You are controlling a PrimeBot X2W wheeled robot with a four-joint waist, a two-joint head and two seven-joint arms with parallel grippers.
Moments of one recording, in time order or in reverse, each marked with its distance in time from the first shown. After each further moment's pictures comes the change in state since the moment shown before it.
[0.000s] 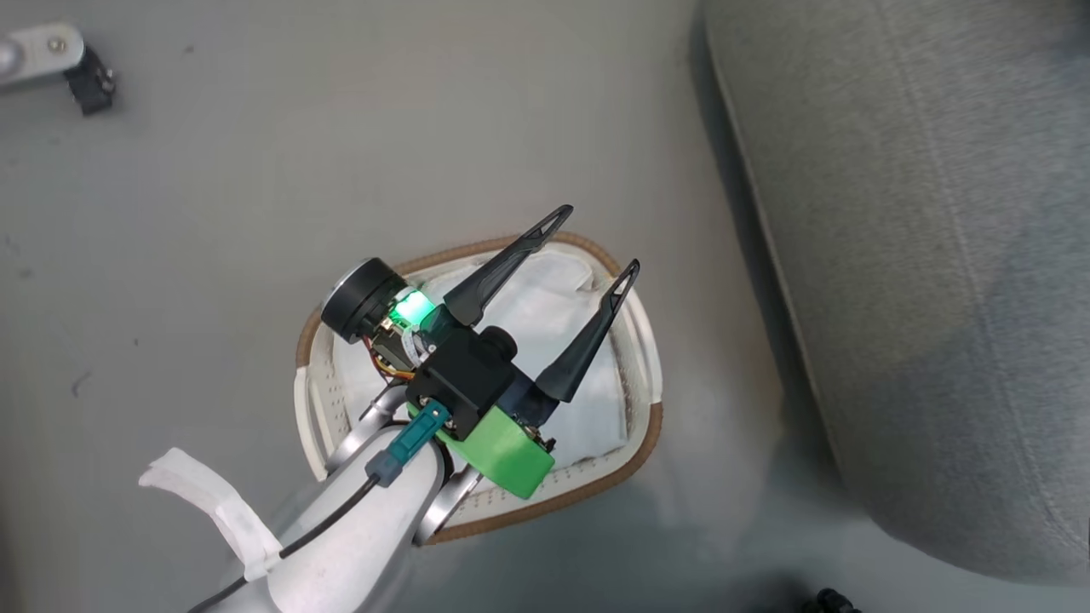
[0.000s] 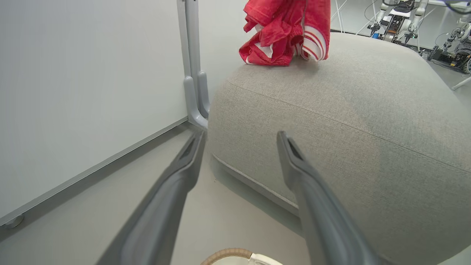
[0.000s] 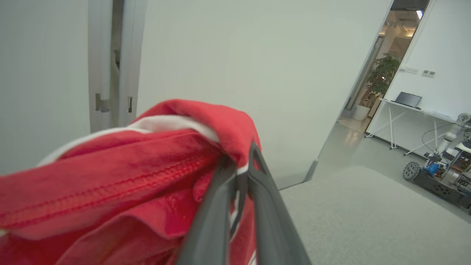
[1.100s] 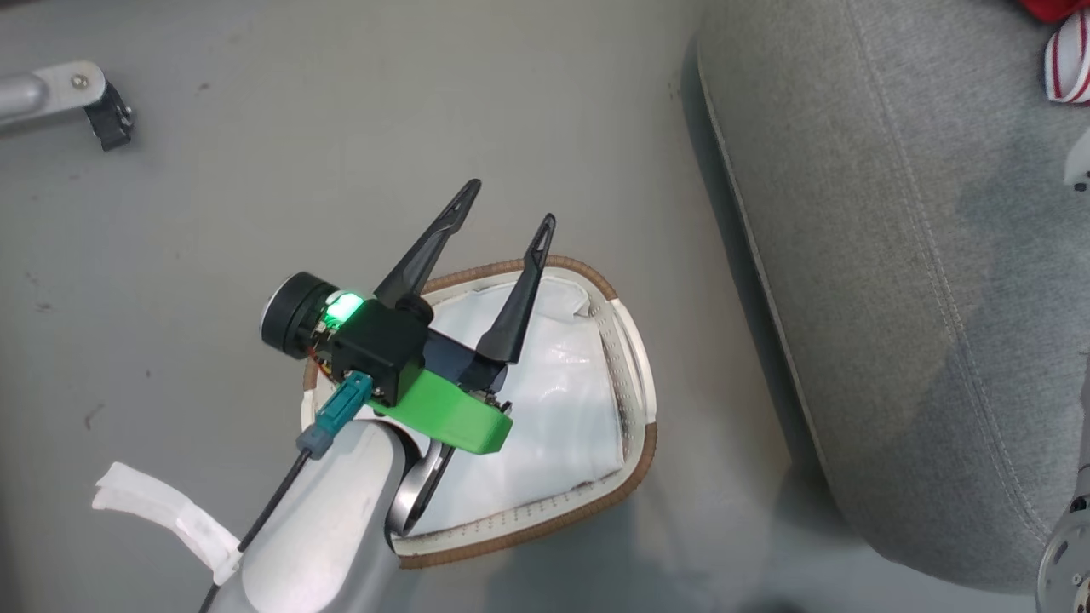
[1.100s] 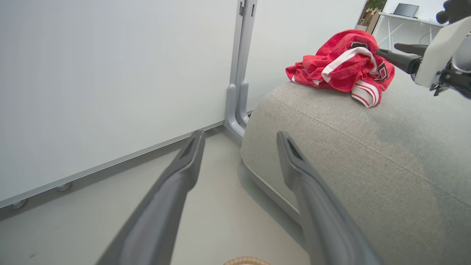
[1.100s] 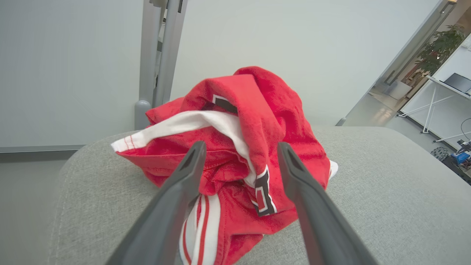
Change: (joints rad) left arm 0.068 -0.069 0.188 0.036 -0.031 0.016 0.000; right arm 0.350 0.081 0.098 -0.027 0.012 0.000 0.000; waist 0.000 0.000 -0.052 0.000
